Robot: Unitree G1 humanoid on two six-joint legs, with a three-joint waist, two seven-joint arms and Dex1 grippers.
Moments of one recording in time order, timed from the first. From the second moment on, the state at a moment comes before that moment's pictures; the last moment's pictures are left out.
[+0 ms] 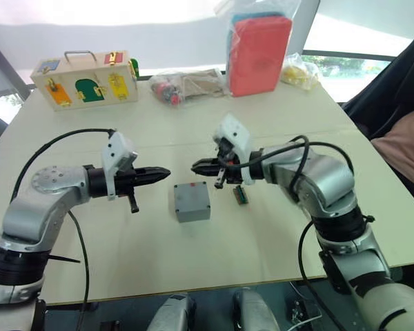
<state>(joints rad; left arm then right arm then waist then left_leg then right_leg) -0.40 0.78 0.09 -0.29 -0.54 0.62 -1.00 -0.80 -0.40 0.30 -0.28 0.36 1.07 0.77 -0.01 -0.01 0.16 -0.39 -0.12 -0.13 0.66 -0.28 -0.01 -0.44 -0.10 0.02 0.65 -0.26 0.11</state>
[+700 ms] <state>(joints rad) -0.39 0.78 0.08 -0.31 -0.55 0.62 -0.99 -0.78 -0.43 0.35 -0.15 0.28 0.93 0.77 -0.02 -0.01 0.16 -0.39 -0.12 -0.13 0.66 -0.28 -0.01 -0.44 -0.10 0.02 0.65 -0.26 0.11</state>
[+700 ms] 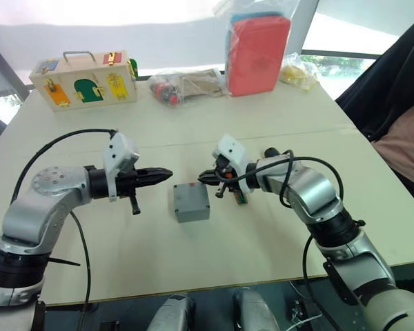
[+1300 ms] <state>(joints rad) -0.39 0.78 0.08 -0.31 -0.55 0.62 -0.98 -0.78 -0.44 0.35 -0.14 0.26 0.93 0.78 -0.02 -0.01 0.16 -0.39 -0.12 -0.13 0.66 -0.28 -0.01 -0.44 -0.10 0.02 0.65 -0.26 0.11</state>
